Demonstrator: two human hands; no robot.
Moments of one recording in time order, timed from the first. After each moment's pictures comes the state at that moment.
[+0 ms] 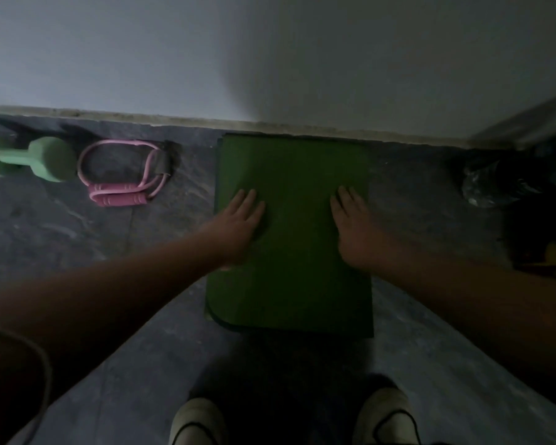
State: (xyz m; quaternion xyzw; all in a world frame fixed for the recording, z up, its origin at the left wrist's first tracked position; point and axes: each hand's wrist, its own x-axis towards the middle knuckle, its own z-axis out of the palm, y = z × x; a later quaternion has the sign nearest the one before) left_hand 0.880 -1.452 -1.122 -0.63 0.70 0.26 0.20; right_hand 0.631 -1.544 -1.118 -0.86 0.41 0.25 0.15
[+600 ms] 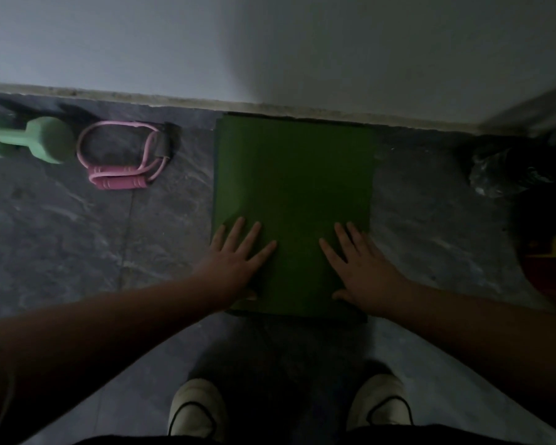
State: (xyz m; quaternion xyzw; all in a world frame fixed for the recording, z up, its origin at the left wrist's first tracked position) left_hand 0.852 -1.375 -1.137 -0.57 0.74 0.26 0.26; right_hand 0.579 -1.475 -1.141 -0.91 0.29 0.28 0.11
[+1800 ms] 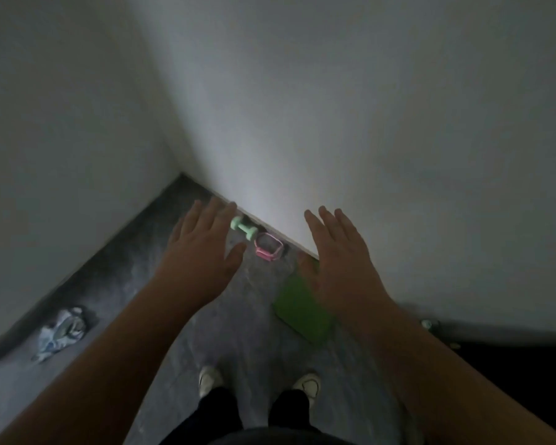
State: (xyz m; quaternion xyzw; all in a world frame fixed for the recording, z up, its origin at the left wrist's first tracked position) left_hand 0.828 -1.193 -0.189 -0.92 0.36 0.09 -0.11; right_hand 0.673 -1.373 -0.204 -0.96 0.21 -0.06 0.20
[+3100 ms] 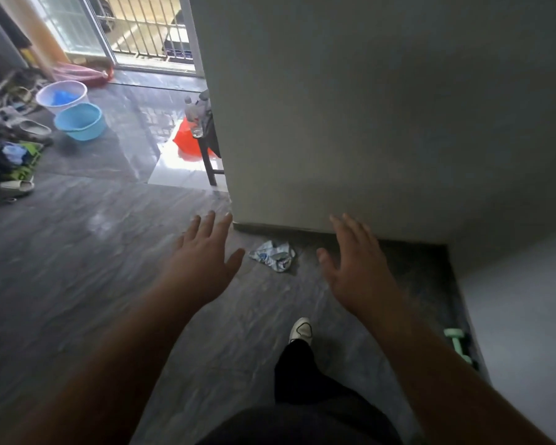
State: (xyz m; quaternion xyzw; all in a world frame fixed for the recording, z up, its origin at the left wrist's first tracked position) left_hand 0.862 -0.474 -0.193 -0.97 -0.17 0.05 -0.16; right_hand 0.956 -0.721 -0.203 -0.95 -0.25 -0.02 0.21
